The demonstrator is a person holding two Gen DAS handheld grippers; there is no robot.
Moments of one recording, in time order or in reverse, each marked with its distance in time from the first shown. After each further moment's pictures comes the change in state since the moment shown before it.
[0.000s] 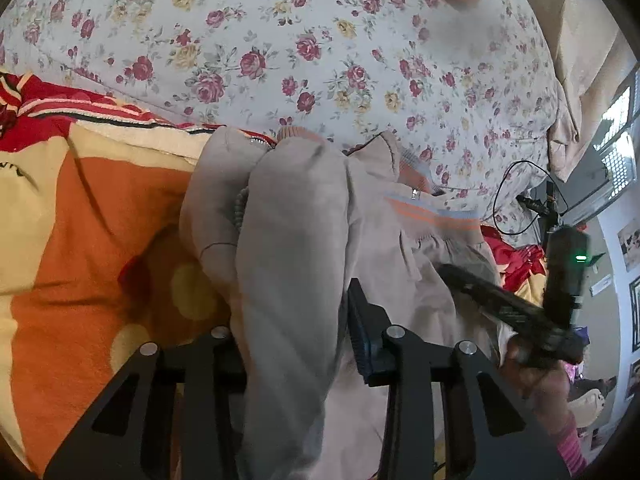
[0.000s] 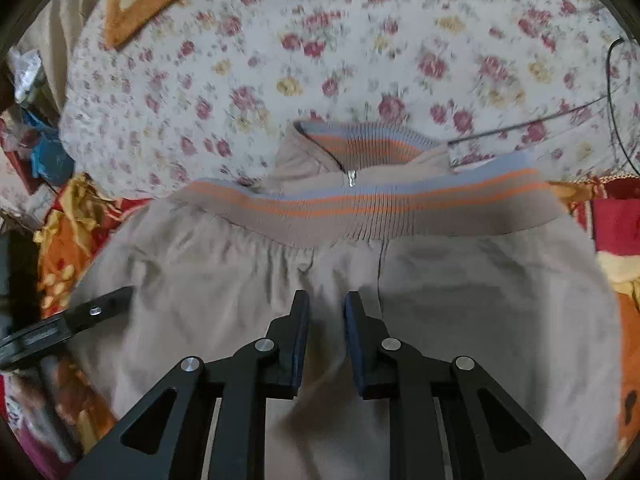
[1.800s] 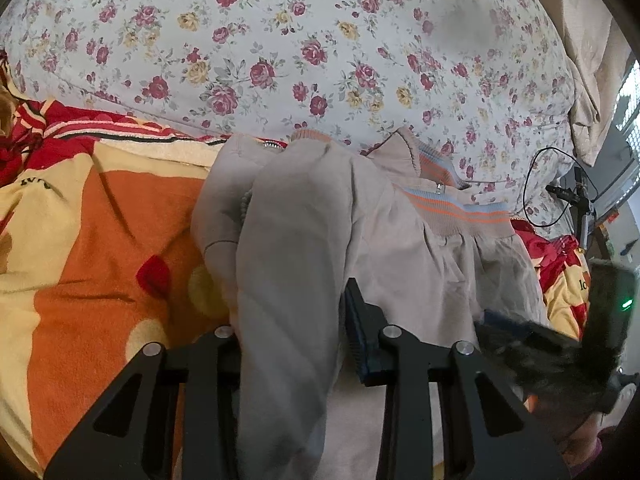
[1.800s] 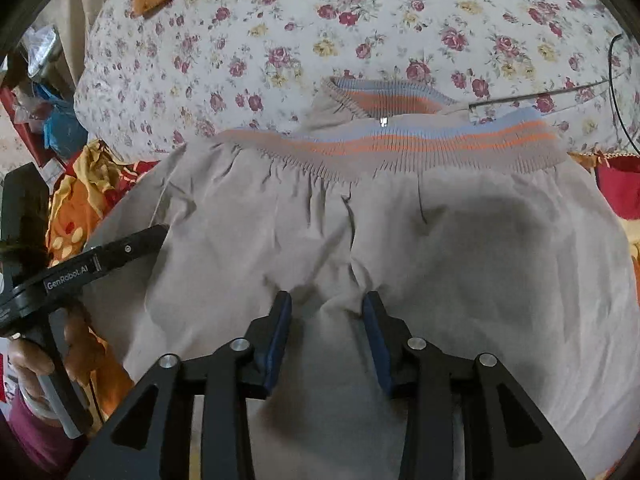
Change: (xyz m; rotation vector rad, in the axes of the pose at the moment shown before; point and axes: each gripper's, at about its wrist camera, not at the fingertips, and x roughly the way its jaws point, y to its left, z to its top) left arm 0.001 -0.013 -0.012 0.063 -0.050 0.142; right arm -0.015 0.025 -0.041 -0.051 0.047 0.024
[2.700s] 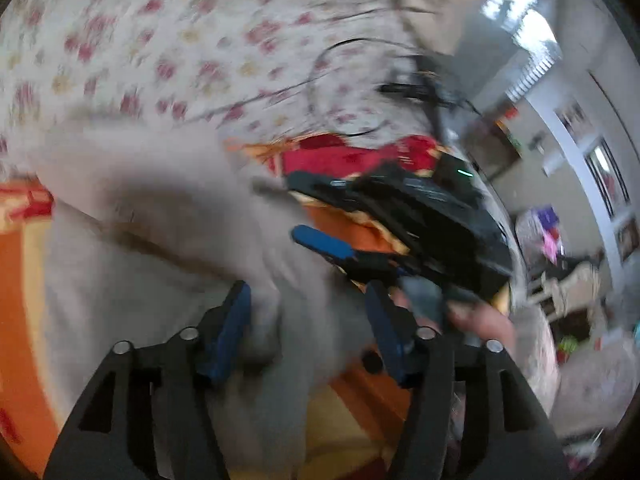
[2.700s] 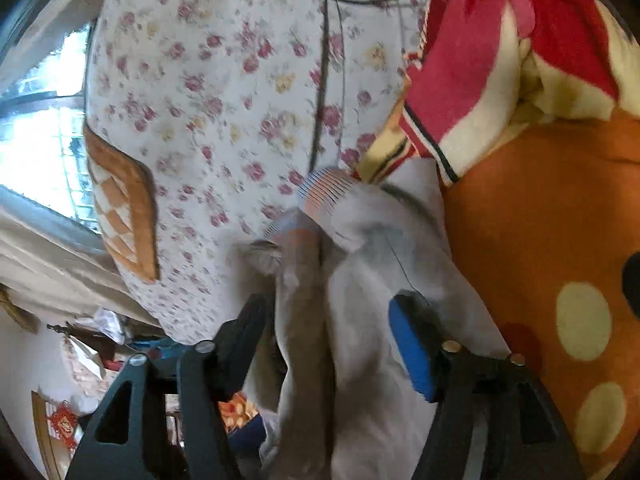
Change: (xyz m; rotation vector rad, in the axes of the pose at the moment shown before) left arm -0.009 -0.252 -0.030 0.382 0.169 -0.376; right arm -0.062 -0.215 -0.054 0.830 -0.204 0.487
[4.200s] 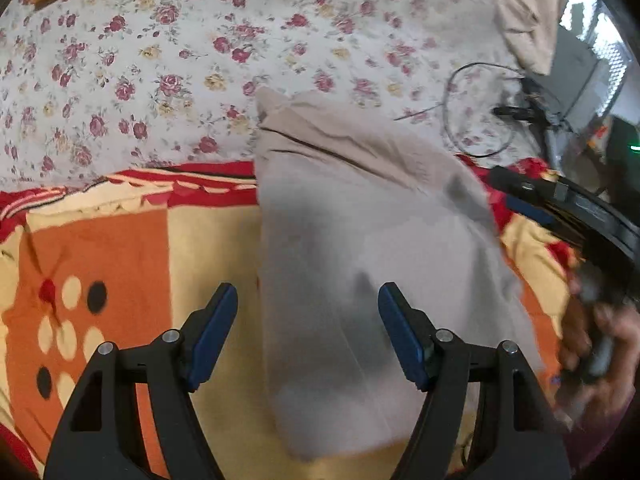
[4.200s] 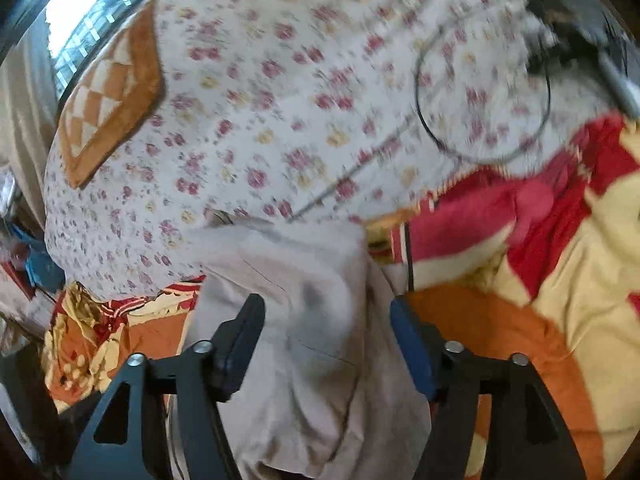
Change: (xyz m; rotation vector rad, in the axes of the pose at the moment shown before) left arm -0.007 0.080 -0.016 -0.133 -0.043 0.412; right arm -0.010 0.102 -0.025 -0.600 -0.163 -0.463
